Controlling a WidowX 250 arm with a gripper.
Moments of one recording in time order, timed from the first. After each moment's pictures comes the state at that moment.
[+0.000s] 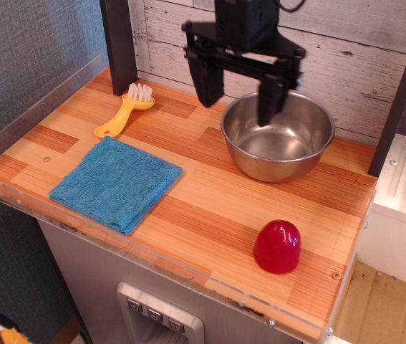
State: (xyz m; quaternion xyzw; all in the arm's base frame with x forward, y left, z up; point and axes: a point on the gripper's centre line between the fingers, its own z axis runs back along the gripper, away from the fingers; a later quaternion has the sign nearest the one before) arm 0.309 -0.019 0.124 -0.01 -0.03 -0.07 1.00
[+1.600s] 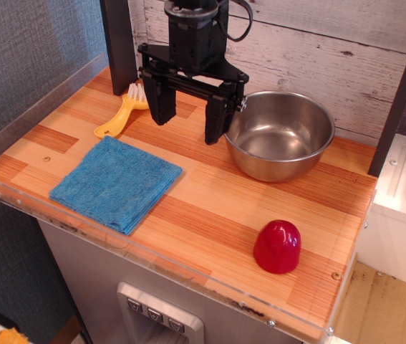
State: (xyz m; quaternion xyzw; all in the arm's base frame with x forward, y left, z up) arm 0.296 0.012 0.101 0.01 -0.01 -0.02 1.00
